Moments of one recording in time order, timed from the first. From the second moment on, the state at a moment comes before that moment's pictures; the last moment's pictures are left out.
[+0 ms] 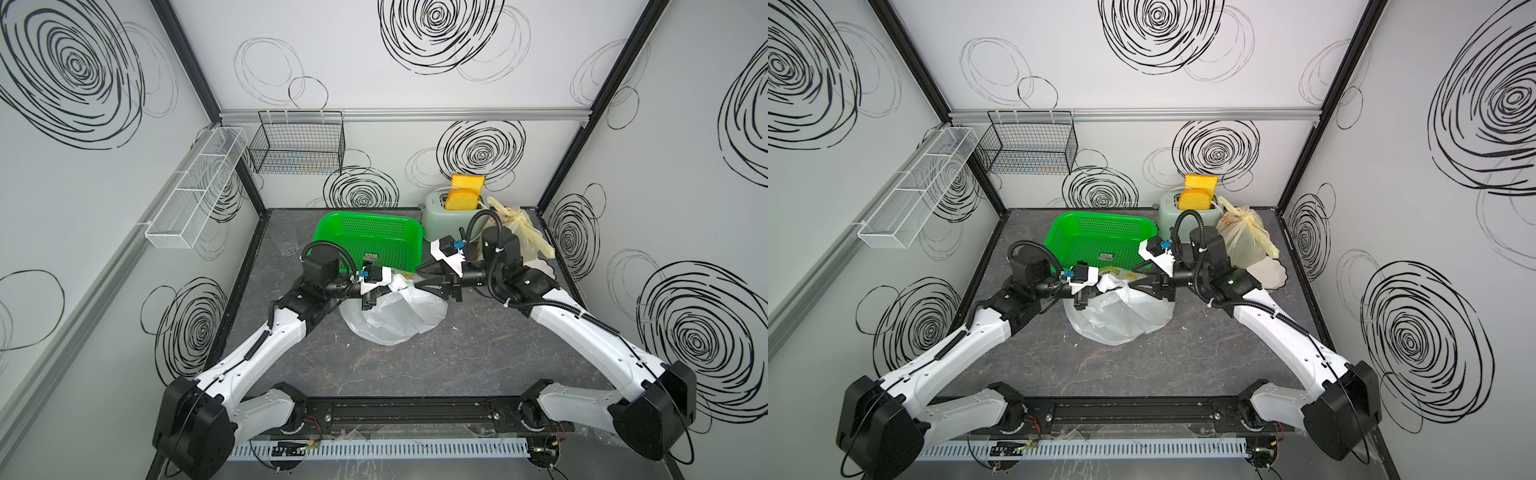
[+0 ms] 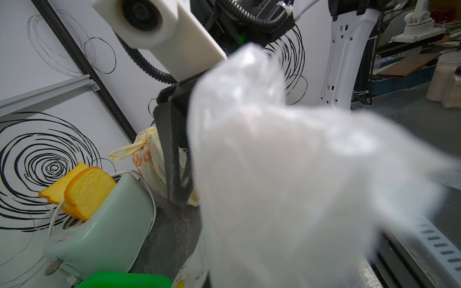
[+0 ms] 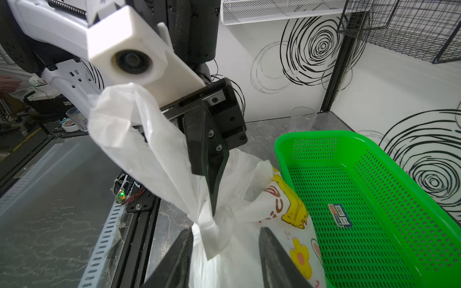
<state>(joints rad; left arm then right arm) -0.44 1.15 0.82 0.10 1.03 0.51 0.58 1.23 1.07 -0.24 -0.89 -0.25</state>
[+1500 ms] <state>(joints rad) -0.49 1.06 0.88 0.06 0.91 0.25 0.61 1.29 1.12 -0.27 -0.79 -0.30</state>
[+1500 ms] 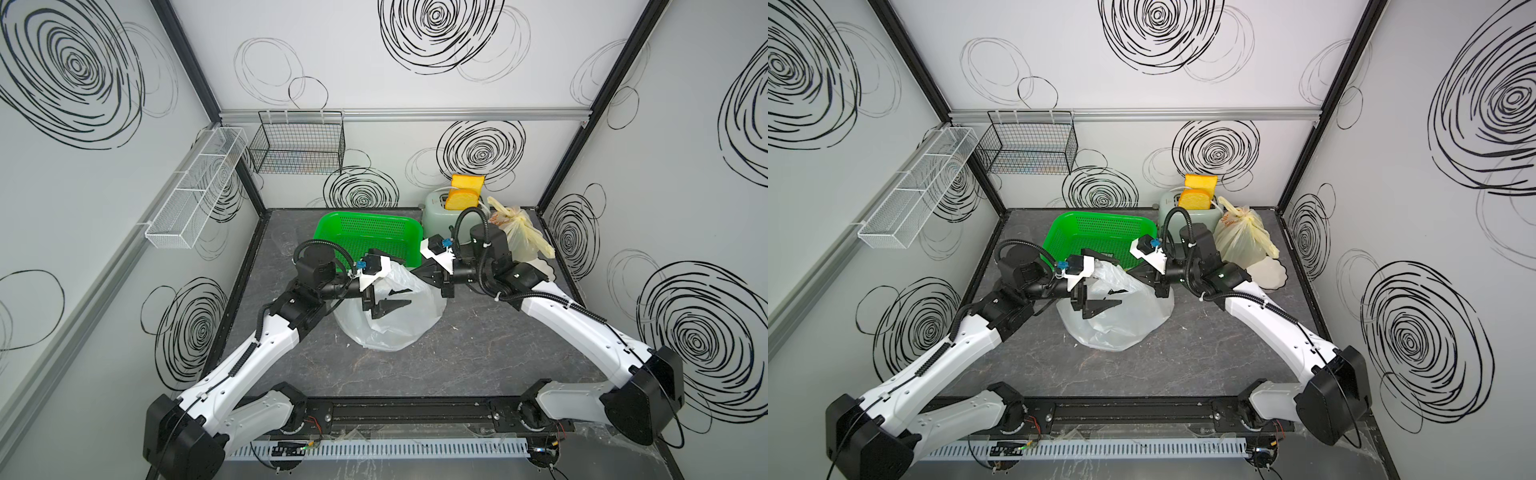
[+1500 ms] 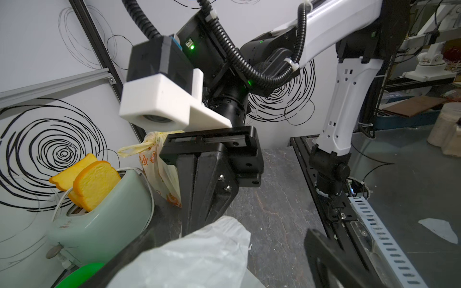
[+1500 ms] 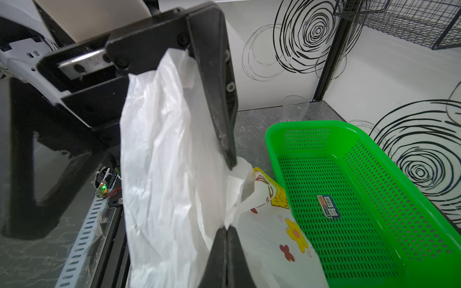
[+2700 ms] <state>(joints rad) -0.40 0.99 0.73 0.03 0.76 0.18 0.54 1.14 1.14 -0.20 -0.54 -0.16</state>
